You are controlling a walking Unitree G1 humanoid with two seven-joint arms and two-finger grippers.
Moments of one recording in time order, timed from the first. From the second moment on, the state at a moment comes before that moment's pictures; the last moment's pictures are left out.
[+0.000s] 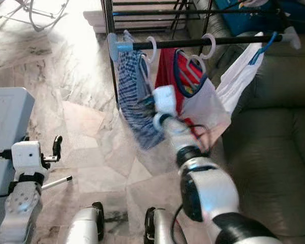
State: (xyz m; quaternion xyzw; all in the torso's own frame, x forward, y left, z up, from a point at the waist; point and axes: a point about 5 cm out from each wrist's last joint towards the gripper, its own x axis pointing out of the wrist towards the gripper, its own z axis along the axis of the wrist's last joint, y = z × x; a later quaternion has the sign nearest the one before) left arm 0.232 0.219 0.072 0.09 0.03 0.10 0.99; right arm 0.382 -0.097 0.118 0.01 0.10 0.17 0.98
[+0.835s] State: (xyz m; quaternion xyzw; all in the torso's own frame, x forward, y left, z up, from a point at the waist) left arm 0.249 0.204 0.061 0.08 0.03 0.09 0.99; right arm 0.349 -0.149 0.129 0.00 -0.10 0.18 0.98
